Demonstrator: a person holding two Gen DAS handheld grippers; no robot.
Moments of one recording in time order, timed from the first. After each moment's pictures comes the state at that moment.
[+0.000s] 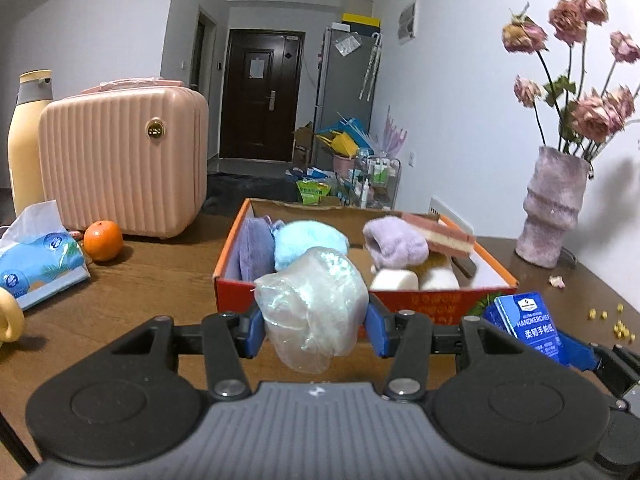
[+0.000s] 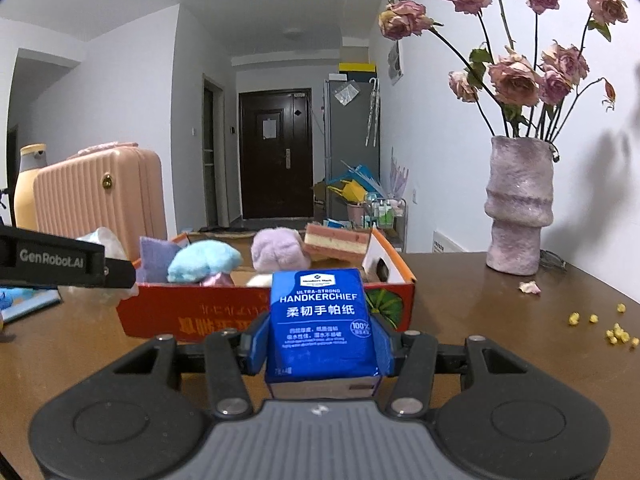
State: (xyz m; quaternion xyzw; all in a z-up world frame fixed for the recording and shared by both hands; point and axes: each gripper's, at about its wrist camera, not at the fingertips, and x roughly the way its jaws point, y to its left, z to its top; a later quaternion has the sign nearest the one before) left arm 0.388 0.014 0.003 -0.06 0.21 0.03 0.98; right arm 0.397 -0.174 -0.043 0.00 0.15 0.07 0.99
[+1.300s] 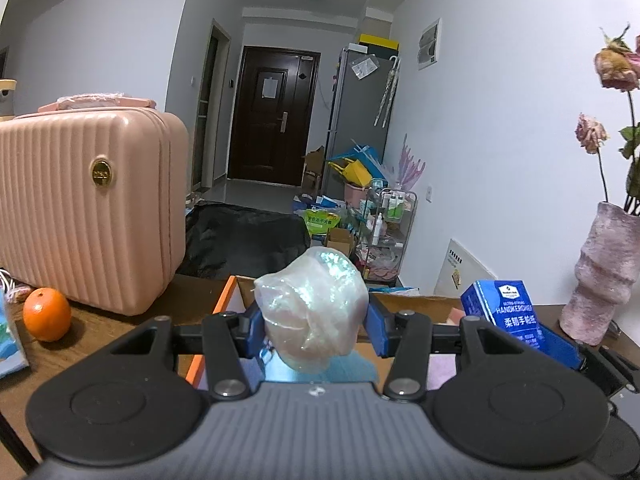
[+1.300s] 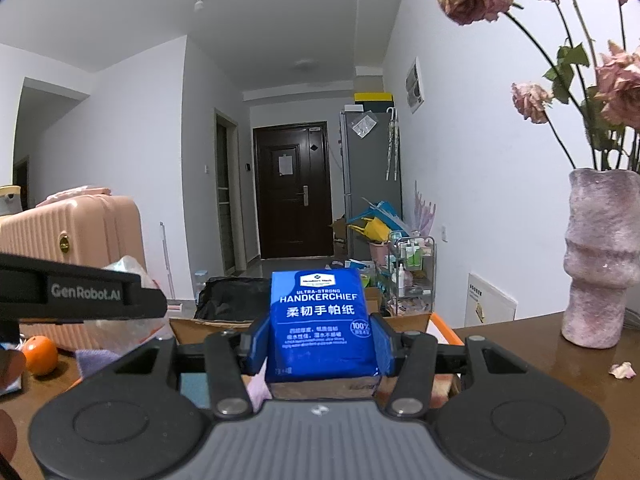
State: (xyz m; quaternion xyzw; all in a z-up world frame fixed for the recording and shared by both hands) left arm 0.541 0.037 0.013 -0.08 0.18 0.04 0.98; right arm 0.563 -0.134 -0.027 0.02 0.10 0.10 0.99
